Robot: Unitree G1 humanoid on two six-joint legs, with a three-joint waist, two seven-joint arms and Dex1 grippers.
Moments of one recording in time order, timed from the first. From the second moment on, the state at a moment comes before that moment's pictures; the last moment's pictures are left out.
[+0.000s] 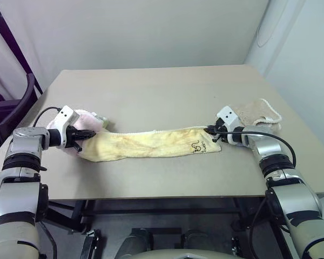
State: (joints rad) left arm -0.81 0.76 -0.01 1.09 -0.09 0.13 -1.19; right arm -0.78 -0.51 0.10 0.89 0.05 0.10 0.95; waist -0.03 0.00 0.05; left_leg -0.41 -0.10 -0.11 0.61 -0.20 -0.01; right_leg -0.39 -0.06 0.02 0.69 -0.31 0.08
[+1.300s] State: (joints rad) left arm -0.18 0.84 0.14 -0.09 -0.44 0.65 -1.20; right arm -0.70 -0.63 -0.37 0.61 0.55 1.44 0.77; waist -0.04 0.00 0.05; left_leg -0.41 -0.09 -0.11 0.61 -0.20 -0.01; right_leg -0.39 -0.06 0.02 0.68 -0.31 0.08
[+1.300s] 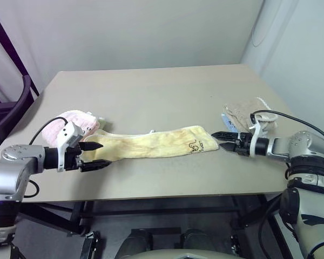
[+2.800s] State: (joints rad) left arm -0.22 0.77 -0.01 -0.05 -0.42 0.62 -1.08; right arm -0.62 -0.60 -0.59 0.55 0.62 1.29 0.48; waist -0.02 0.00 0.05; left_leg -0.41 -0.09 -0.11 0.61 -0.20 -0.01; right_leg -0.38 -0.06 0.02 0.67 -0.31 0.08
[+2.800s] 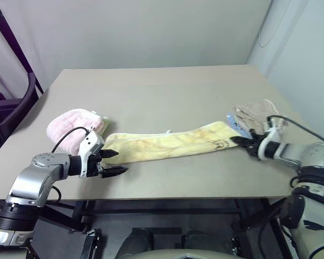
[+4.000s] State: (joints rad) left arm -0.31 0.70 -0.07 0.04 -0.38 0.58 -1.09; right arm -0.47 -0.45 0.25 -0.02 0.53 0.91 0.77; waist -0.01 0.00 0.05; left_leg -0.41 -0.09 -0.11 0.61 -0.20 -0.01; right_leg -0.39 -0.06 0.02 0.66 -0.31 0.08
